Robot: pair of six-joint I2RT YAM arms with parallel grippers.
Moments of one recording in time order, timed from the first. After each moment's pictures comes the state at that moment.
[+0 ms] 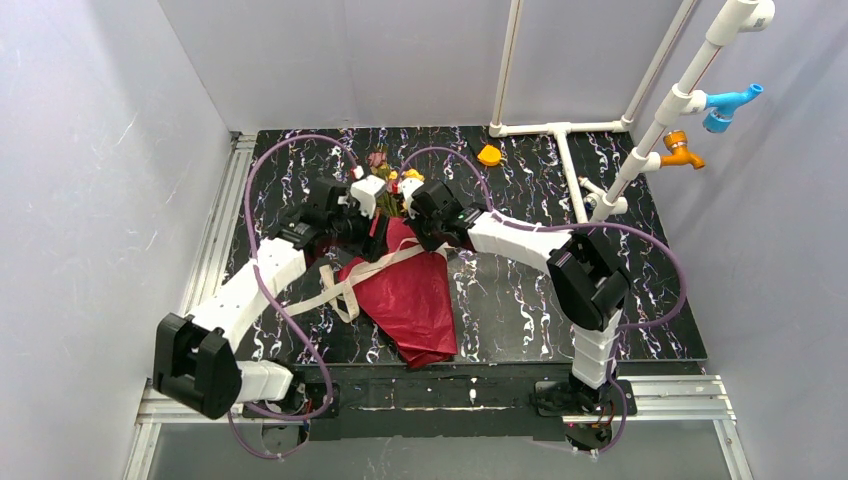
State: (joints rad) left arm -0.40 1.32 1.04 -0.55 0.26 0.03; right arm 0.83 1.89 1.36 -0.29 0.04 0.00
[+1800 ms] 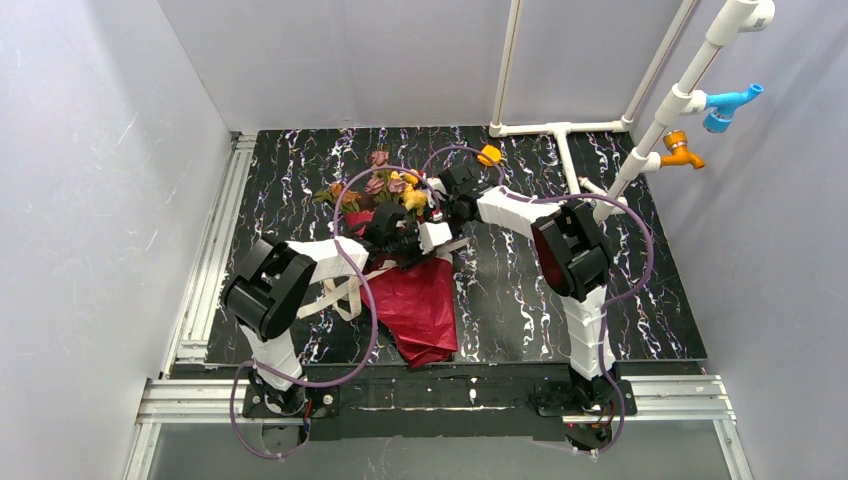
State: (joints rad) left arm -0.61 1.76 0.92 0.10 0.35 0.63; right arm 0.62 2.12 1.53 -0.45 -0.49 0.11
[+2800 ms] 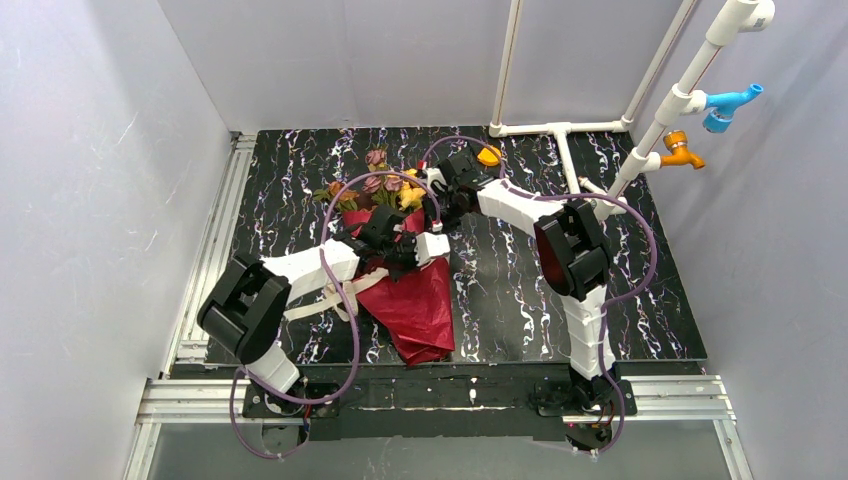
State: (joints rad) left arm -0.64 1.62 0.91 -0.16 0.39 0.67; right arm 0.61 2.12 1.61 -0.50 -0.49 0.16
